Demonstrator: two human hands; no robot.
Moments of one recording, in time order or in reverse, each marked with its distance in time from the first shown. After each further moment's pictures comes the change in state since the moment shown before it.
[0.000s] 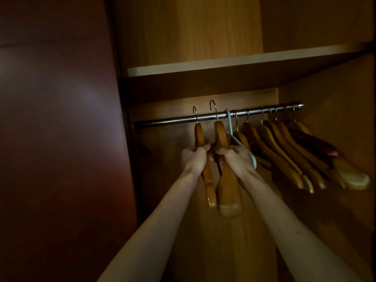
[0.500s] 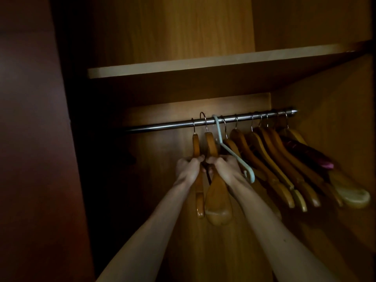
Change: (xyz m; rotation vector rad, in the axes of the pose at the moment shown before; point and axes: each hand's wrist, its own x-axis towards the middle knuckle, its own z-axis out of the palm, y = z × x) left_hand 0.039 -0.019 0.044 0.091 -0.035 -0.026; right_hand 0.047 0.019 -0.013 0.050 -0.103 0.065
